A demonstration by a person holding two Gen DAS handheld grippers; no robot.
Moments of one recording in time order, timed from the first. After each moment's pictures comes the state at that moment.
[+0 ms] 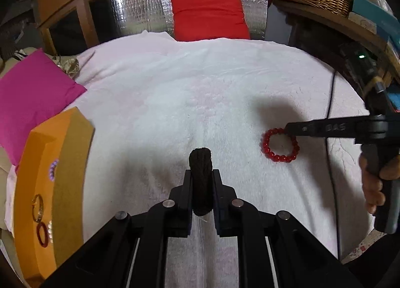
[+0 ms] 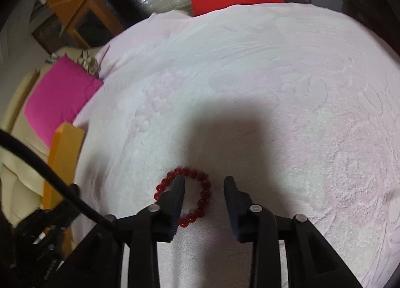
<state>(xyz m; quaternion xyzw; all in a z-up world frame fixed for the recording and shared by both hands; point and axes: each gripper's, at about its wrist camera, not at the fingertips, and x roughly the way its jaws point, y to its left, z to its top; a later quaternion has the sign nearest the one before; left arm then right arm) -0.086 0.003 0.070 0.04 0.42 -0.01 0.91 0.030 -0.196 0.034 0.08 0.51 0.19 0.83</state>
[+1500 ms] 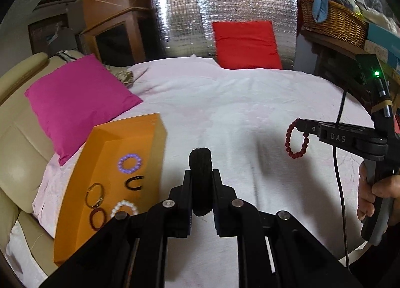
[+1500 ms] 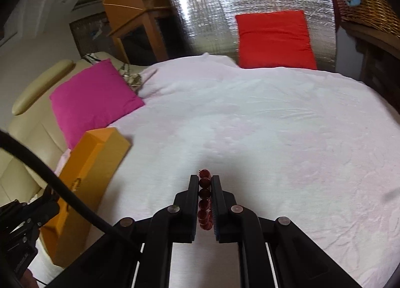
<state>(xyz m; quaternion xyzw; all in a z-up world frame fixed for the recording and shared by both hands) -0.169 0.083 0.126 0.03 0.35 0.07 0.93 -0.042 -0.108 0.102 0.04 0.37 0.24 0.90</state>
